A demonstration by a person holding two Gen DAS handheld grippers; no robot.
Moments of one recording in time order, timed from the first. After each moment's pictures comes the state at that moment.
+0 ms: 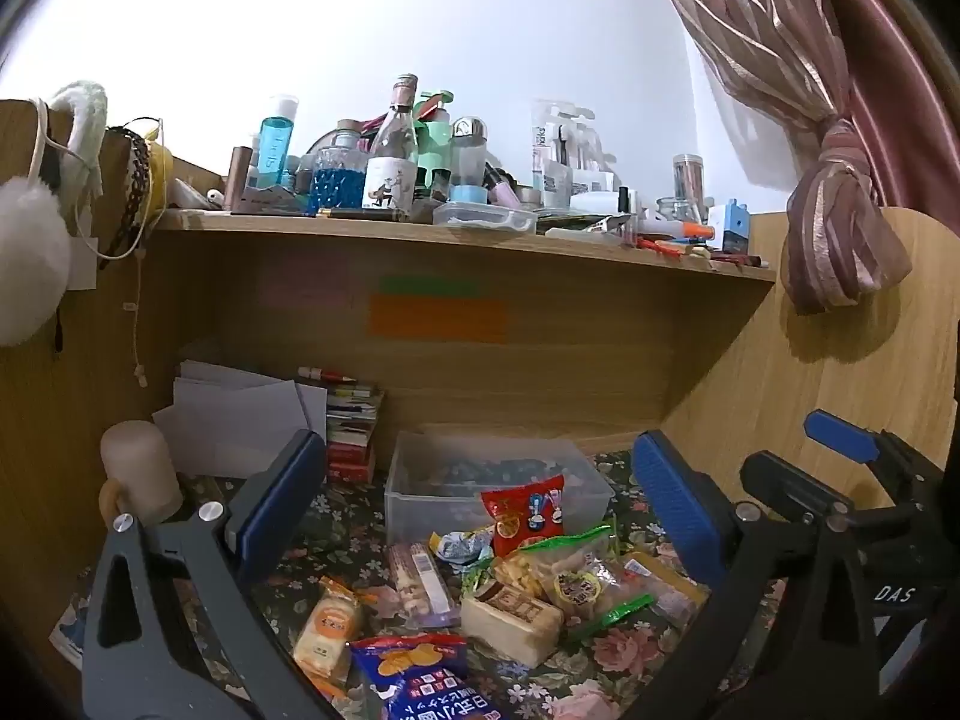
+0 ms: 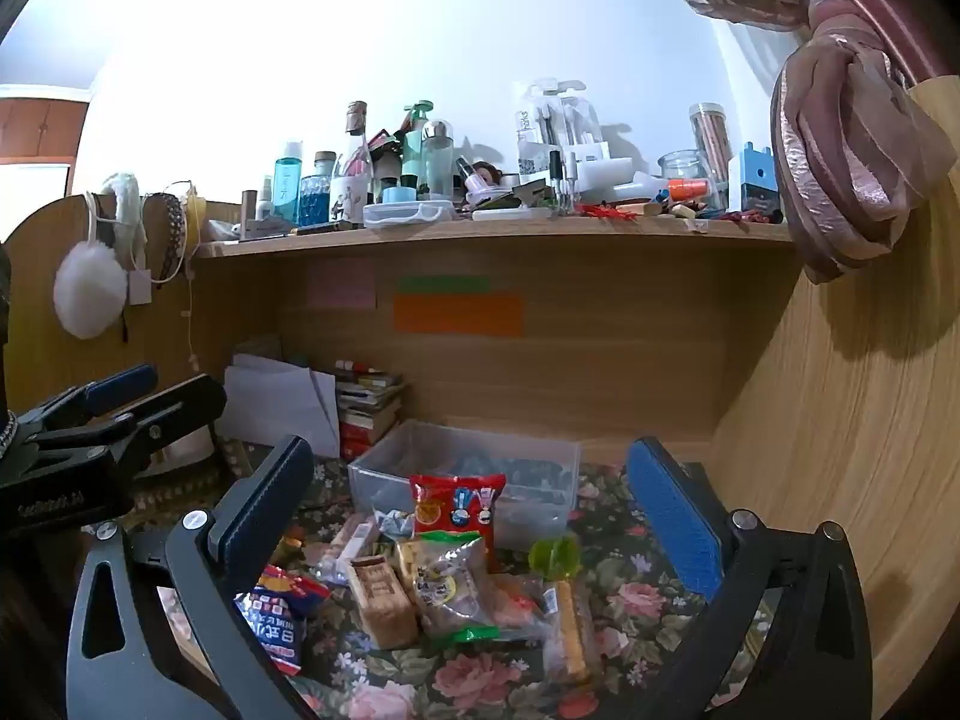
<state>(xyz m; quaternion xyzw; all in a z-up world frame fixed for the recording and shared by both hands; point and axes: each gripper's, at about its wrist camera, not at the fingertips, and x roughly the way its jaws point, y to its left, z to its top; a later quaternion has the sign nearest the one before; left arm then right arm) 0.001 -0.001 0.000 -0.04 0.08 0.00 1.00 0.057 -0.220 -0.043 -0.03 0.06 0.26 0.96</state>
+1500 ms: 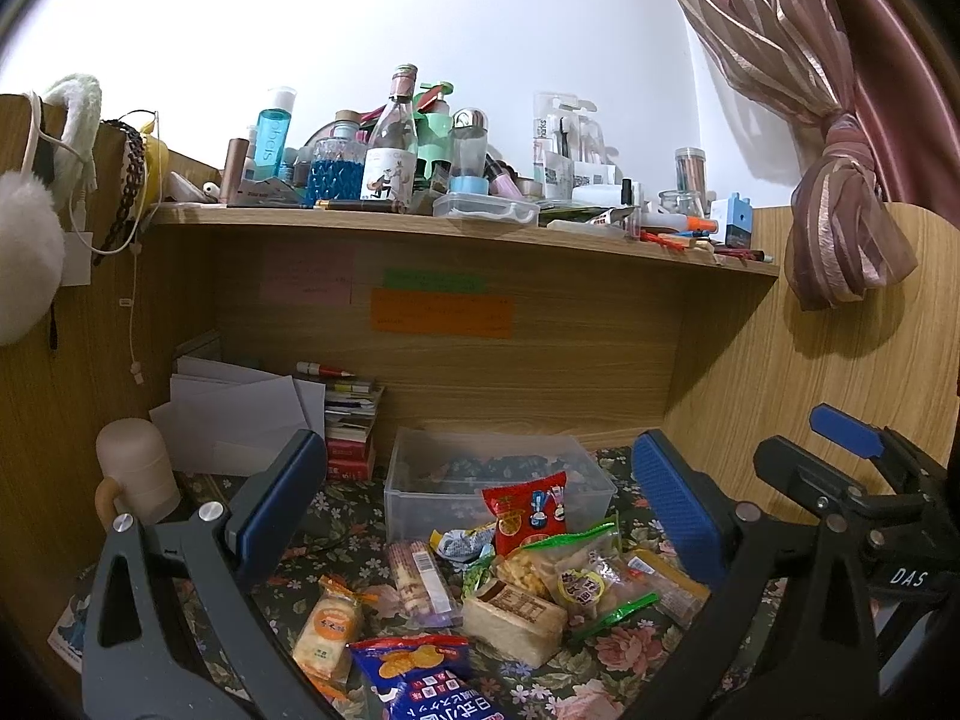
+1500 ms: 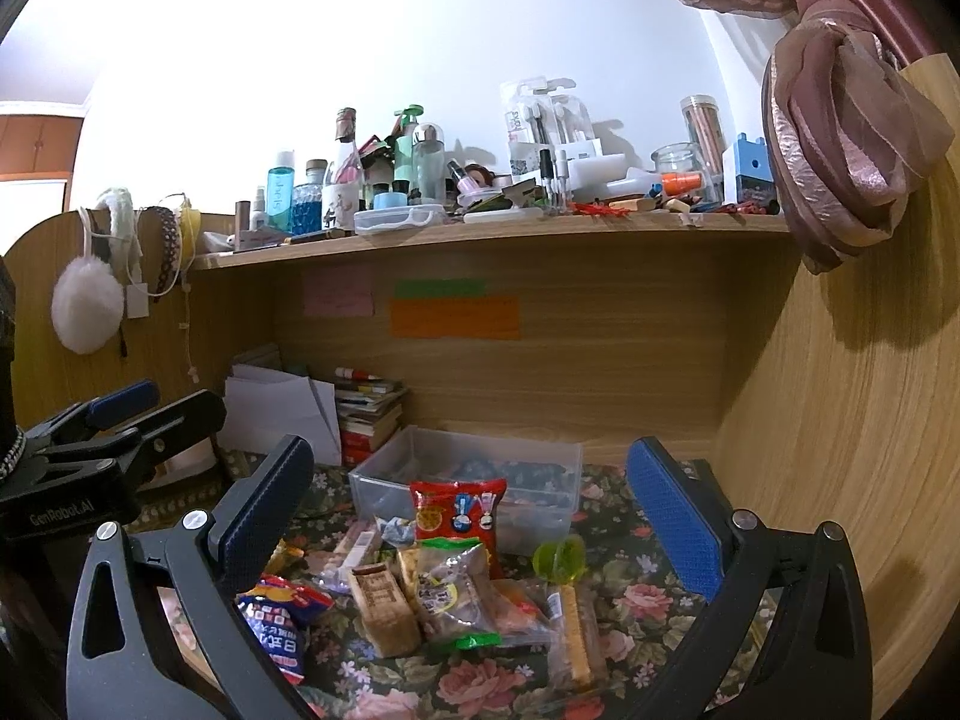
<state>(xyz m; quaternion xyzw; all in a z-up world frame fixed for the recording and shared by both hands) 0.008 0.004 -0.005 -0.04 0.08 0.01 1.00 0.057 -0.224 -0.039 -0.01 0.06 0.26 0.96</state>
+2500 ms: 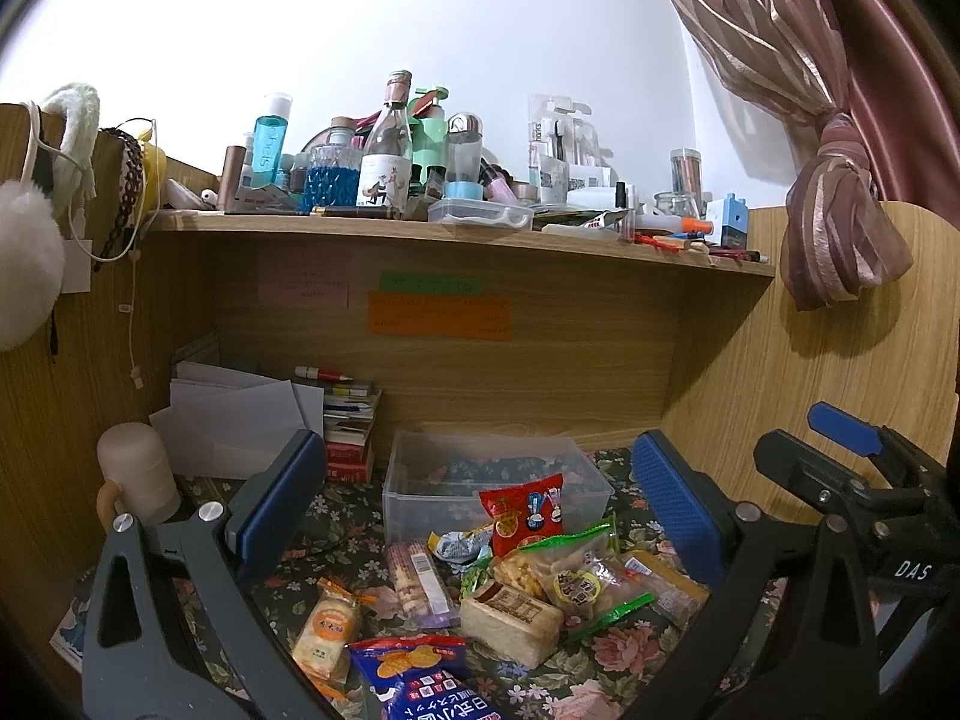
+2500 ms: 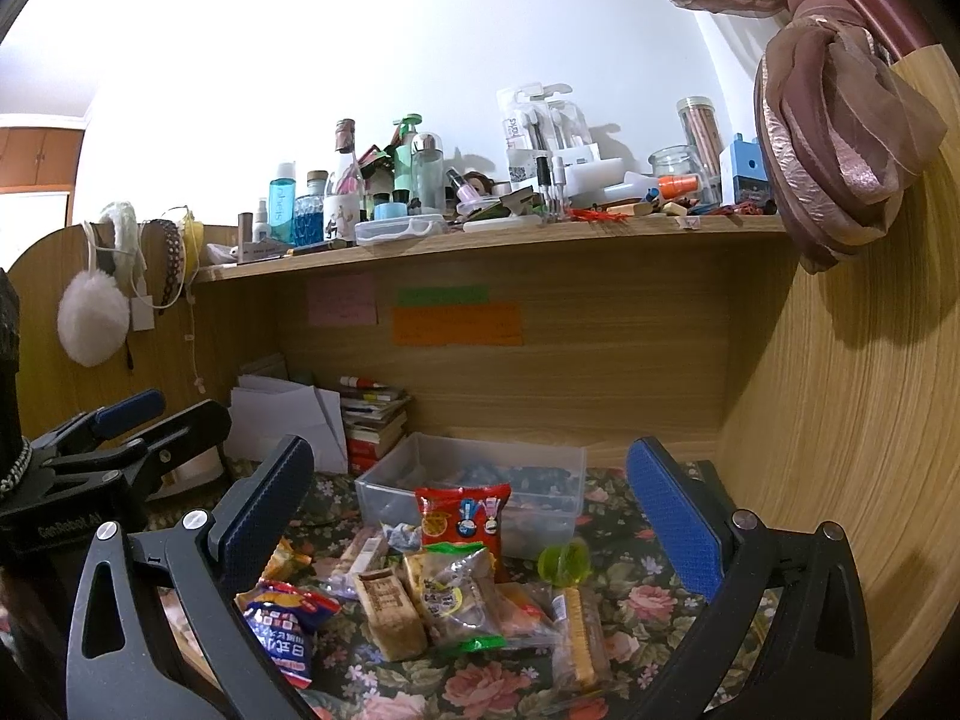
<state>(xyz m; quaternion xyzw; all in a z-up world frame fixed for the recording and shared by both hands) 0.007 -0.005 -0.001 -0.04 0.08 0.01 1.00 0.056 -0.226 -0.040 0.00 0.06 0.27 0.96</state>
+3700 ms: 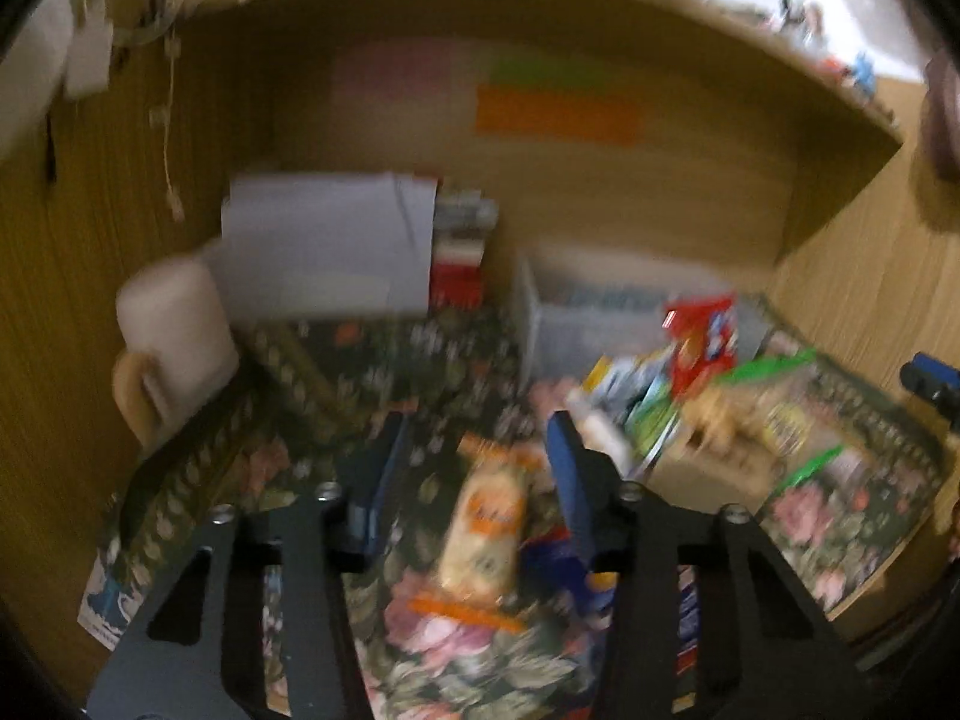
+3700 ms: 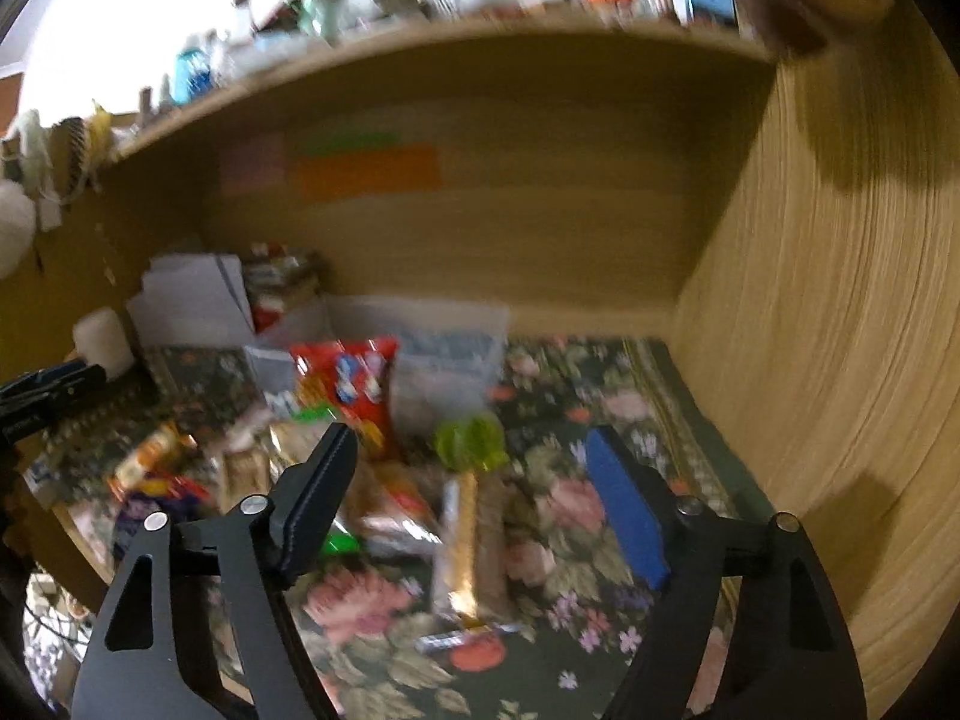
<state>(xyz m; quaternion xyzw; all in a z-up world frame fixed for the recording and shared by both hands) 0.071 0.099 -0.098 -0.04 0.29 0.07 0.95 0.136 -0.263 -0.107 -0.04 0.23 0.22 0.95</state>
